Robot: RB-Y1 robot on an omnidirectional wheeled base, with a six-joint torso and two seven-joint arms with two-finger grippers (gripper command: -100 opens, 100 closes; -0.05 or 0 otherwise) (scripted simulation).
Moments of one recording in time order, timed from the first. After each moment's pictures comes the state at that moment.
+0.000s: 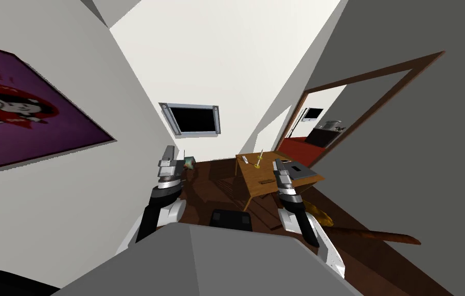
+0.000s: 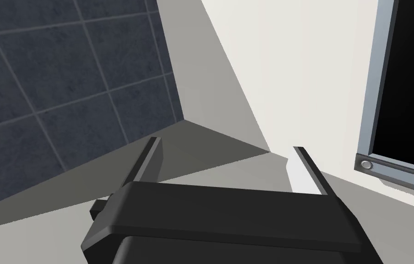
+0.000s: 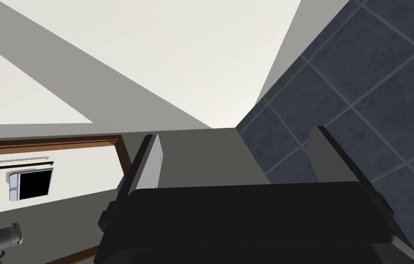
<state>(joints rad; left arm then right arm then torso) 0.55 0.00 0.07 -2.35 -0.07 -0.56 -0.11 0.45 -0.20 -0.04 -2.08 0.13 -0.56 0.10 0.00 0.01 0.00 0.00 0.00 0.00</state>
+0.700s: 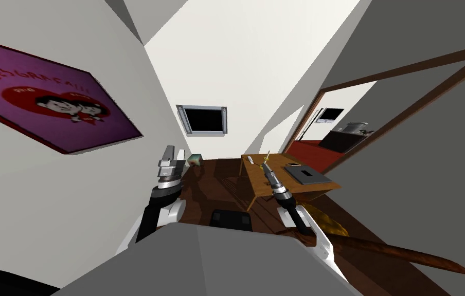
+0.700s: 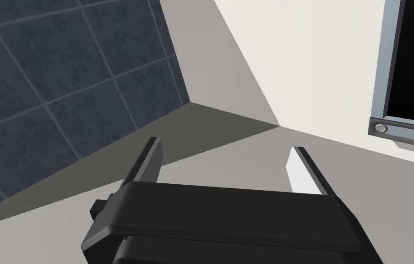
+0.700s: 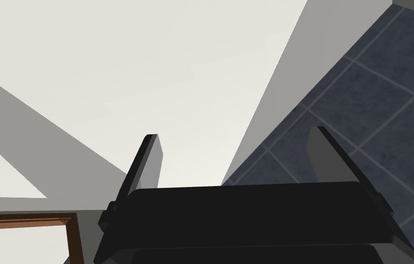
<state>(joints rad) 0.55 0.00 0.07 -2.35 -0.07 -0.56 -0.11 0.36 -0.34 0.02 -1.89 0.28 -0.64 0.15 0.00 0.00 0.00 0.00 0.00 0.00</state>
